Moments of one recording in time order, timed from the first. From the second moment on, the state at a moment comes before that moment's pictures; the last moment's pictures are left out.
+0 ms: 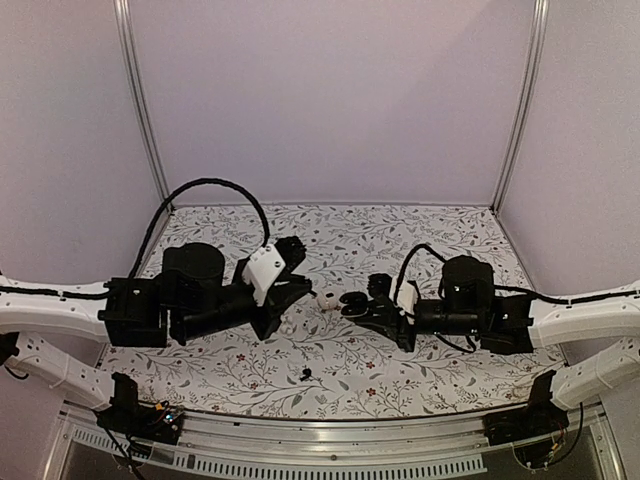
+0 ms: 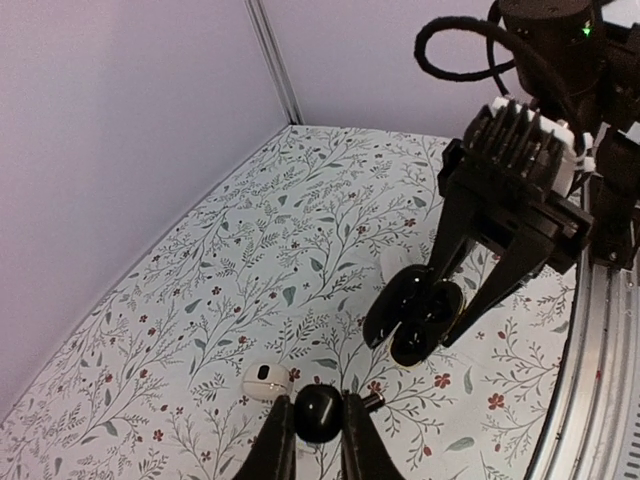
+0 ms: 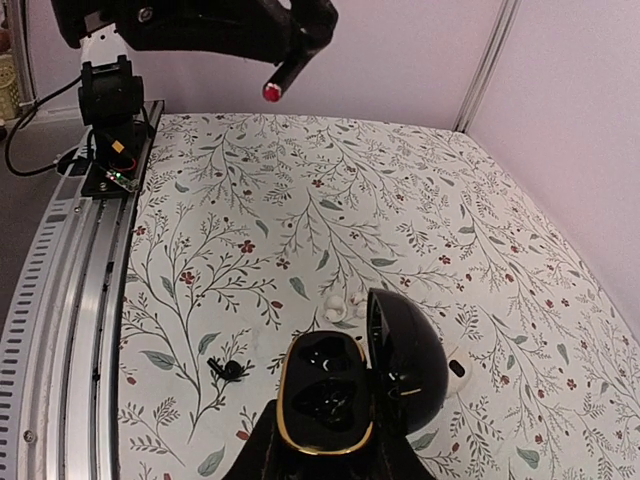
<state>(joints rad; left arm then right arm) -1.28 1.15 0.85 -0.02 -0.37 0.11 1.04 1.22 0.59 0.33 -0.20 -0.29</state>
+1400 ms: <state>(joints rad) -1.43 1.40 0.93 -0.03 -0.60 0.29 0.99 1.28 0.65 0.27 -0.48 -0.02</state>
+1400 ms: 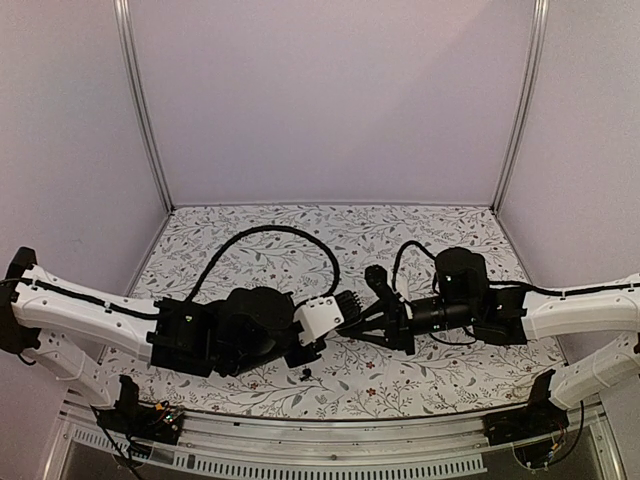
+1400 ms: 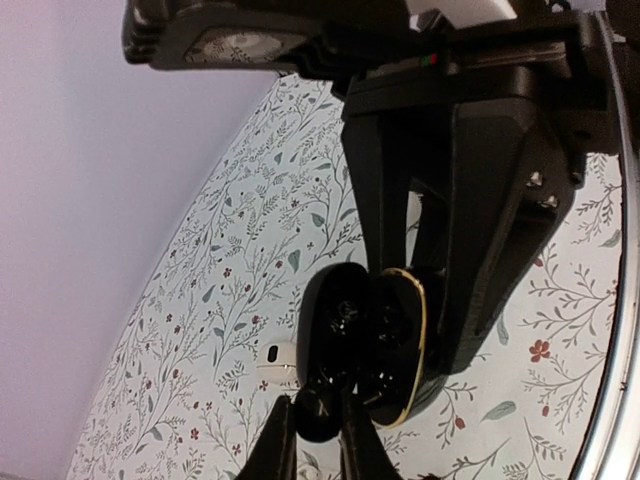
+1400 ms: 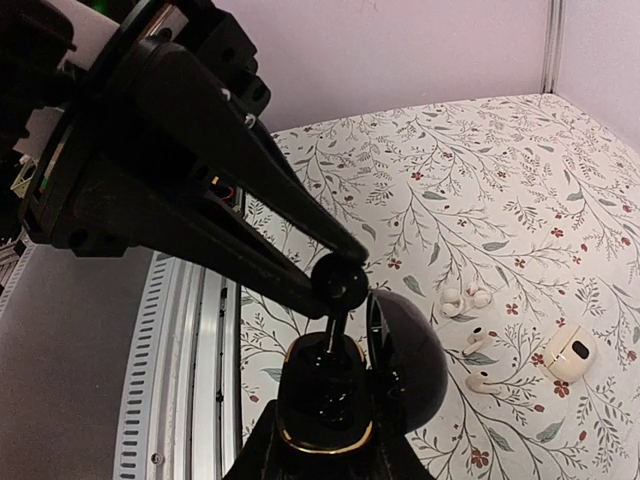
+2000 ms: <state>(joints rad) -1.47 1.43 0.94 -0.03 -0.64 0.35 0.97 1.28 0.64 0.27 -0.53 0.03</state>
